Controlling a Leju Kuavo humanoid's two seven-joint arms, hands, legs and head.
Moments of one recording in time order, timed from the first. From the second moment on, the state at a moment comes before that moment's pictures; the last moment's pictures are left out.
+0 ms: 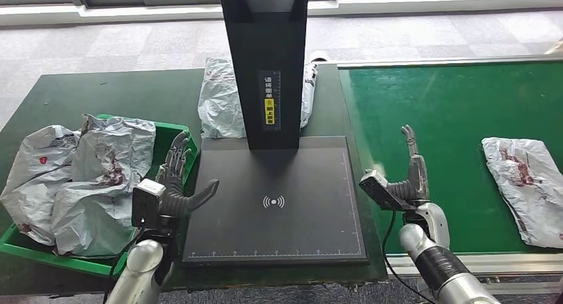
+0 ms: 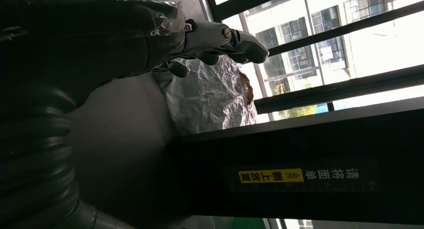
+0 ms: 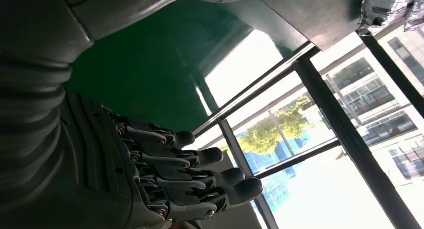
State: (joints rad) left arm -0.13 -0.07 -0.18 -1.37 -0.08 0.09 -0.33; right arm -0.47 -0.20 0.47 -0.70 0.41 -0.70 -0.37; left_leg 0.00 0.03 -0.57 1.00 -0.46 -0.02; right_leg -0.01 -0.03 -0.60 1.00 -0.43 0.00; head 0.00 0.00
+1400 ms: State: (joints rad) left arm -0.23 -0.15 -0.21 -1.12 -0.05 0.18 -0.33; right arm -0.37 -0.16 -0.09 -0.54 1.39 -0.54 0.35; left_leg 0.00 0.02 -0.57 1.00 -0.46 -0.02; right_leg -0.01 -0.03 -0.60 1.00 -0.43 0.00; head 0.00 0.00
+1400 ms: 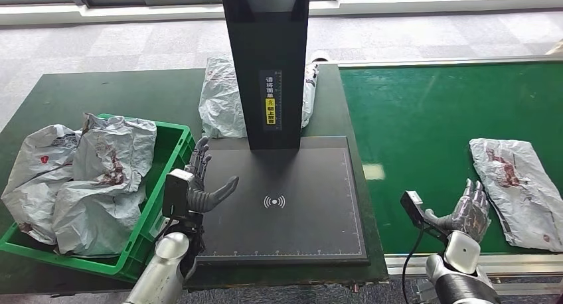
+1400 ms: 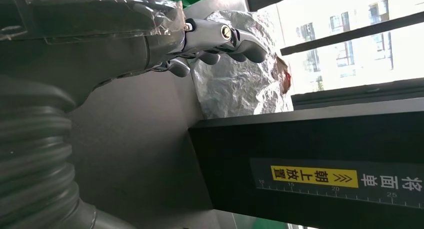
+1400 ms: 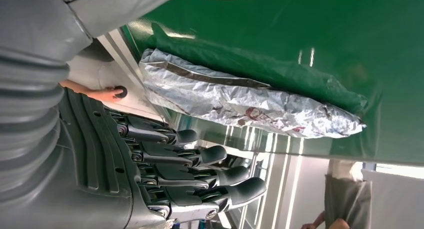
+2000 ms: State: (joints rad) left arm -0.26 -0.16 -0.22 -1.08 -0.06 0.19 -0.32; right arm -0.41 -0.16 -0.15 -0.52 1.44 -0.50 0.36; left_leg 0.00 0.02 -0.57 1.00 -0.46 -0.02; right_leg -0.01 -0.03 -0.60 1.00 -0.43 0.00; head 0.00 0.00
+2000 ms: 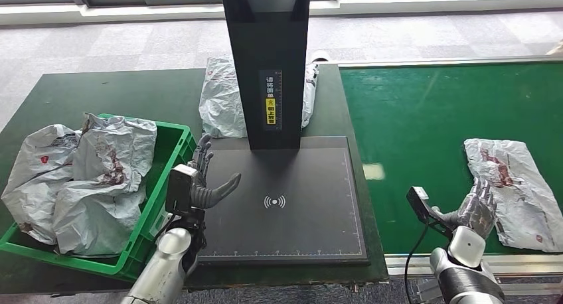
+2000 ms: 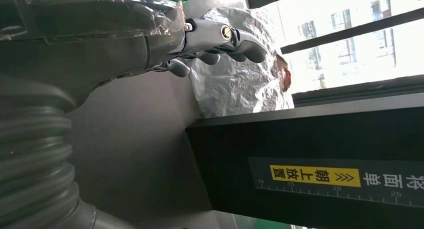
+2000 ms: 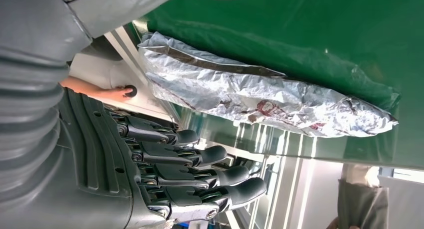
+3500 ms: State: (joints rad) left arm -0.26 -0.16 -0.24 -1.07 -0.11 0.27 -0.33; right arm -0.46 -0.16 -0.19 -0.47 1.52 -0.48 0.34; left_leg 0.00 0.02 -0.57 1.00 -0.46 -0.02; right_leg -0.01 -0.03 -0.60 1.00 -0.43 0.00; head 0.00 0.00
